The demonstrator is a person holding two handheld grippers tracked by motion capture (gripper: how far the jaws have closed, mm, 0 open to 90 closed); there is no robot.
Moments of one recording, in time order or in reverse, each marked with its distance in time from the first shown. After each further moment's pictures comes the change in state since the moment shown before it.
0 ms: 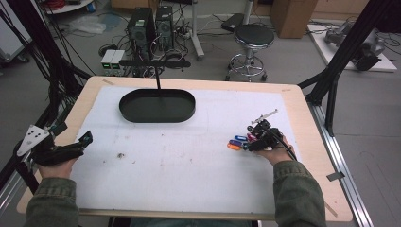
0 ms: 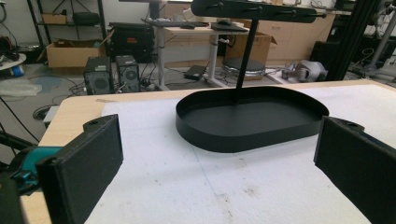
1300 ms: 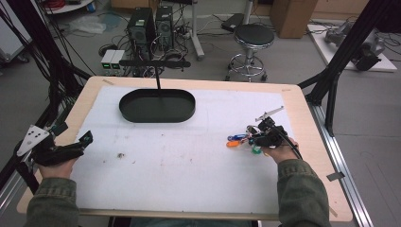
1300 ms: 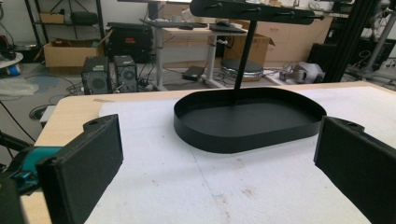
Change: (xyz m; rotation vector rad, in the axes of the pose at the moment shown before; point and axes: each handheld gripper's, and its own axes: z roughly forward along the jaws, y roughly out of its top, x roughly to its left) left arm 0.000 -0.001 0.001 -0.004 -0.007 -0.011; right arm -0.005 0.002 -0.020 -0.044 0.058 -0.013
